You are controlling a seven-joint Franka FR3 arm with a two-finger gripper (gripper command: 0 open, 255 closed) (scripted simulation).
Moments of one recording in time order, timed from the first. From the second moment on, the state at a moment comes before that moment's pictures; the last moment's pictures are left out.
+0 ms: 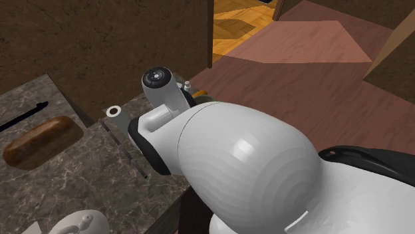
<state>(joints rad) 0.27 -0.34 0.44 -2.66 0.12 2.56 0.01</state>
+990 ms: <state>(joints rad) 0.27 -0.34 0.44 -2.66 0.12 2.57 0.01</state>
